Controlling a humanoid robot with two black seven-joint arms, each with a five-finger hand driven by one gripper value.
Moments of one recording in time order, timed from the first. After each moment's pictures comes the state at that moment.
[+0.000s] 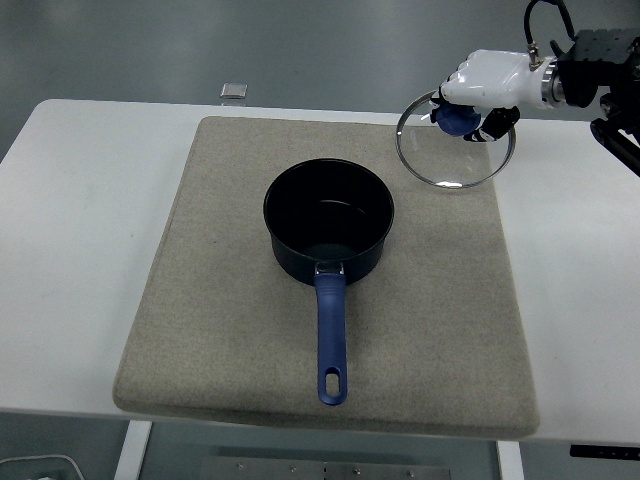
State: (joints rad) left arm -0.01 0.00 -0.01 -0.12 0.12 -0.05 -0.14; right arm 1.44 -0.26 -0.27 0.47 -1.63 -0.08 0.61
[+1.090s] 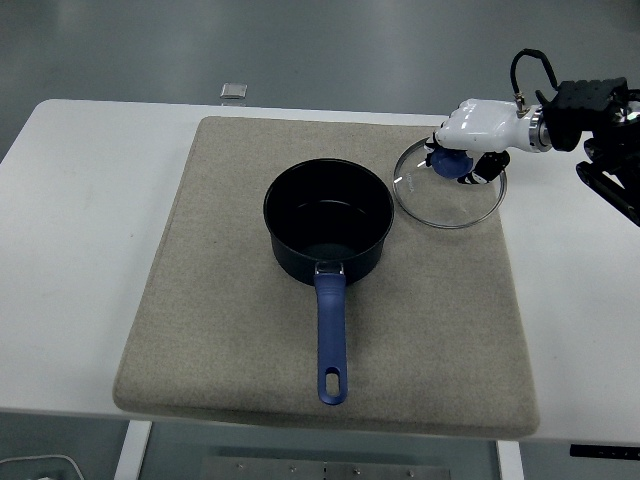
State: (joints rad) left arm -0.01 0.00 -0.01 -0.12 0.12 -0.05 -0.14; right arm 1.35 -0.24 -0.27 0.48 -1.63 -0.09 0.61
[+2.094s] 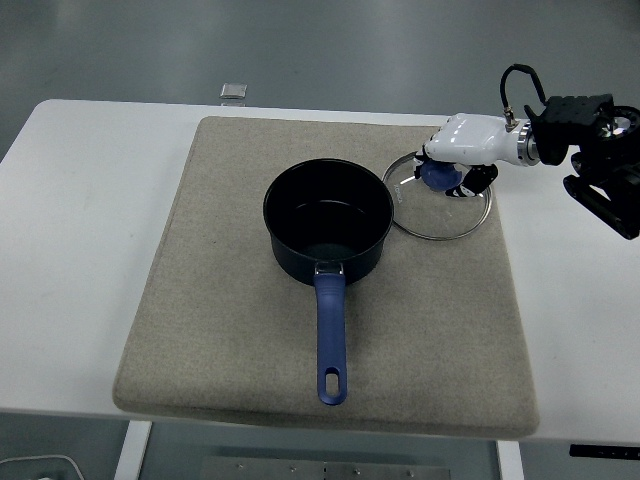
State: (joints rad) left arm -0.01 0.00 -0.01 -0.12 0.12 -0.05 -0.14; right arm 1.32 -0.22 -0.27 0.48 -1.59 -0.09 0.61
